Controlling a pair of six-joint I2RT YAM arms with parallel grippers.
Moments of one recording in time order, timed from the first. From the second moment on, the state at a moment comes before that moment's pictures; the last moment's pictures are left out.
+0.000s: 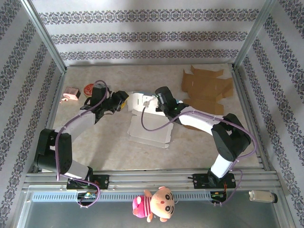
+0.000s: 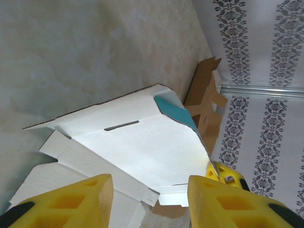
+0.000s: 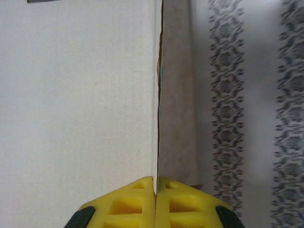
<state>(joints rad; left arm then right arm) -0.20 1.48 0.89 0.00 0.44 -1.15 0.68 1.70 1.07 0.07 0.32 -1.10</state>
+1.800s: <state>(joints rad) -0.24 1.48 0.91 -0.09 0.40 -0.46 0.74 1.67 1.02 0.23 0.43 -1.20</state>
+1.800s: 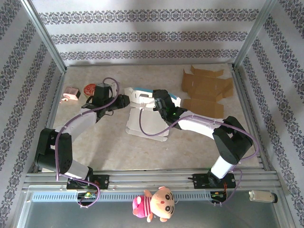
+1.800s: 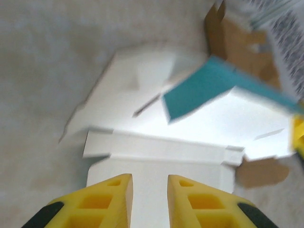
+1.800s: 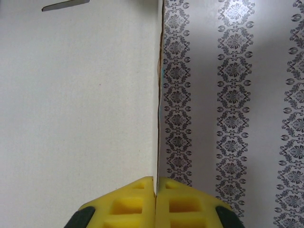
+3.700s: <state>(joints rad) -0.25 1.54 0.94 0.02 0.32 -0.31 0.75 1.69 1.02 0.18 0.43 -1.17</state>
